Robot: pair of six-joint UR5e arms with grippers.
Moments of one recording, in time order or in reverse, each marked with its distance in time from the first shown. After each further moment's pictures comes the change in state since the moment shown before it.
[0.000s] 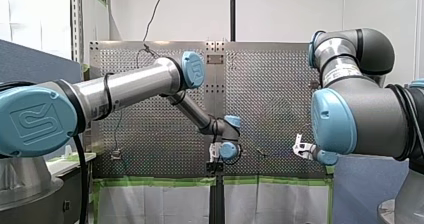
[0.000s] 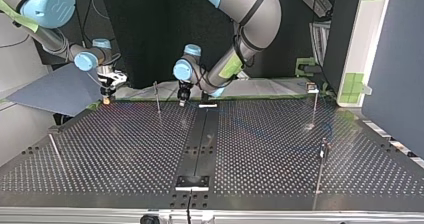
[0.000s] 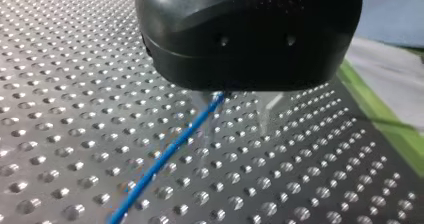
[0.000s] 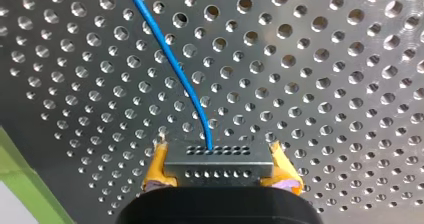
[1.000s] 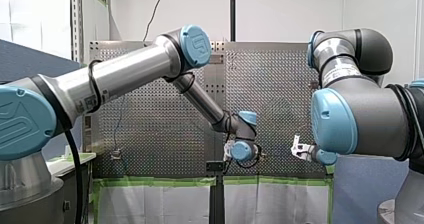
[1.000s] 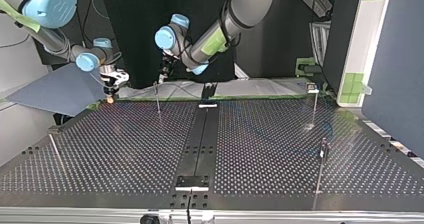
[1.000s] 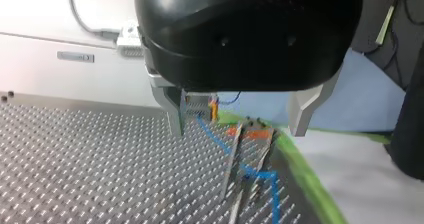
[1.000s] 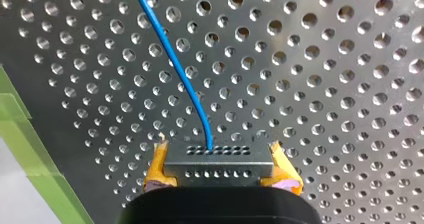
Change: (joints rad) left arm -0.178 0.137 -0.229 0.075 -0.037 0.101; right arm 0.012 0.000 -0.001 0.044 -0.017 -0.021
